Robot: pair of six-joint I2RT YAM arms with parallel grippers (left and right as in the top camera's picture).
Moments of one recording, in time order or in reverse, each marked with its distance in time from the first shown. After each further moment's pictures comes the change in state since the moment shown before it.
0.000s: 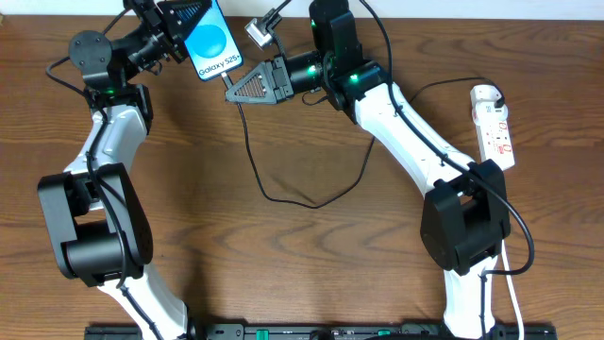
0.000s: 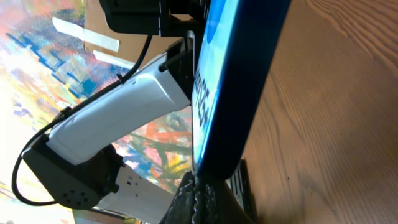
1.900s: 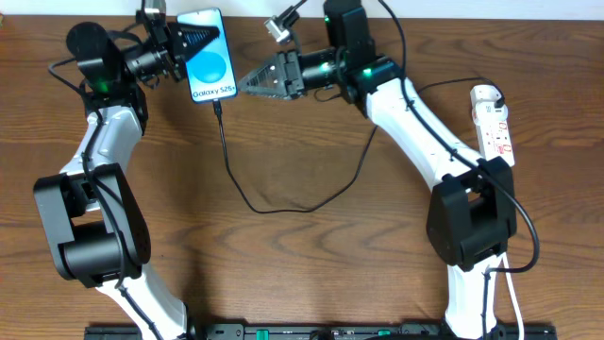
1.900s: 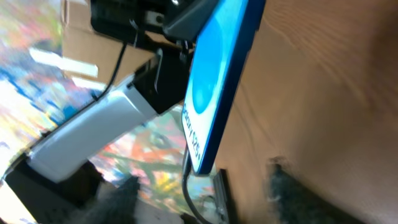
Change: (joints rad) left arm 0.027 0.000 -0.001 -0.353 0.224 0.264; right arm -0.069 0.000 -0.006 -0.122 0.071 -0.088
